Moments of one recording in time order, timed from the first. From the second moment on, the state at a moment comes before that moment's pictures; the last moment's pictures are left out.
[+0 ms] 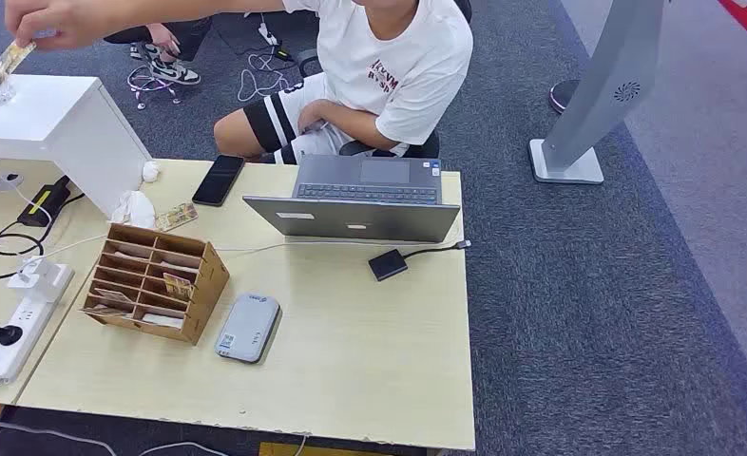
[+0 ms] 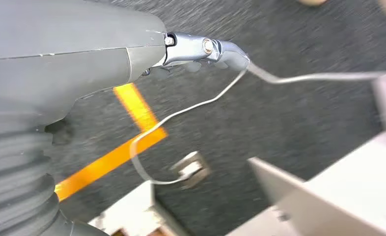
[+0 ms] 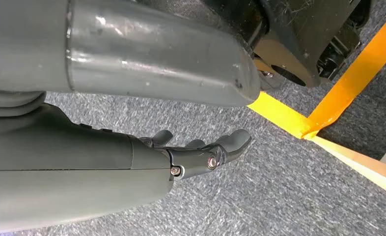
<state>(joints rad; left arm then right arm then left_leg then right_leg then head) 0.17 -0.22 0.86 -0.81 0.38 0.02 -0.41 0.05 0.04 0.12 -0.23 0.51 -0.08 -0.39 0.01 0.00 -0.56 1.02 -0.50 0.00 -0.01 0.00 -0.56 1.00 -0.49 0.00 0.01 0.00</state>
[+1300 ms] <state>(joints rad) 0.28 -0.24 0.71 -1.88 0.31 0.20 -0.63 0.02 0.05 0.19 -0.19 0.63 -0.17 -0.33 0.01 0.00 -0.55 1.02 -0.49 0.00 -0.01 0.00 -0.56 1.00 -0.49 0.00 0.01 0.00</state>
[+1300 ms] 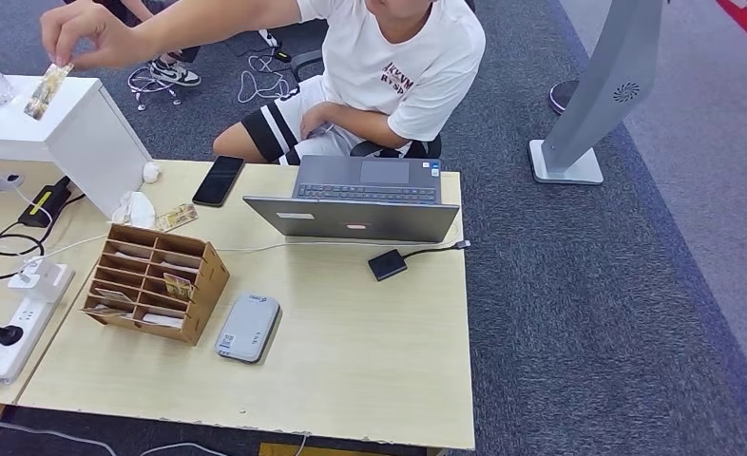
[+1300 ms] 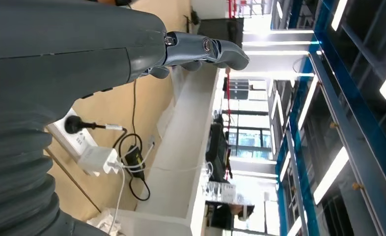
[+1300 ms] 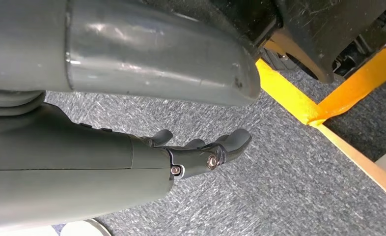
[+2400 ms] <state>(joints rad) -0.27 0.05 0.20 -1.47 -0.46 0.22 -0.23 -0.04 0.04 0.28 -0.20 0.70 -0.07 -0.25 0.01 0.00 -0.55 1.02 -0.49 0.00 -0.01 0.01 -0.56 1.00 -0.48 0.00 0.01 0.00</state>
